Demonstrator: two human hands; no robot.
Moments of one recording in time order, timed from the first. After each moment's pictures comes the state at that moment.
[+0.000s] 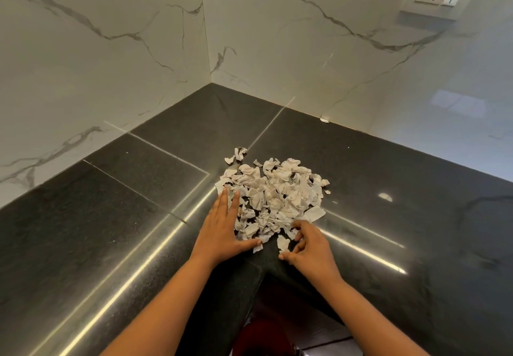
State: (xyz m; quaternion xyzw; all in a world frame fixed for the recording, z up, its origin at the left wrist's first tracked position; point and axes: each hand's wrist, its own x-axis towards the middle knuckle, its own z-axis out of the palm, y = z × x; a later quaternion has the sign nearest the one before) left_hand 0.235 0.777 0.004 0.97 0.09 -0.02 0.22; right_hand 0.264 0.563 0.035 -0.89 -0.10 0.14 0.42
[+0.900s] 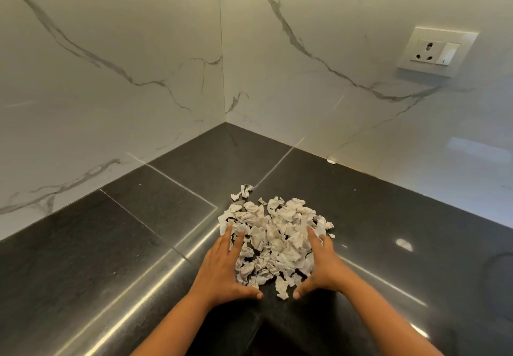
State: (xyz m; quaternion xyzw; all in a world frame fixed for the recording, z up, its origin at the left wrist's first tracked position) left_hand 0.235 0.775 0.005 0.98 0.08 -0.01 0.20; right_hand 0.350 0.550 0.050 -0.93 -0.18 0.27 0.20
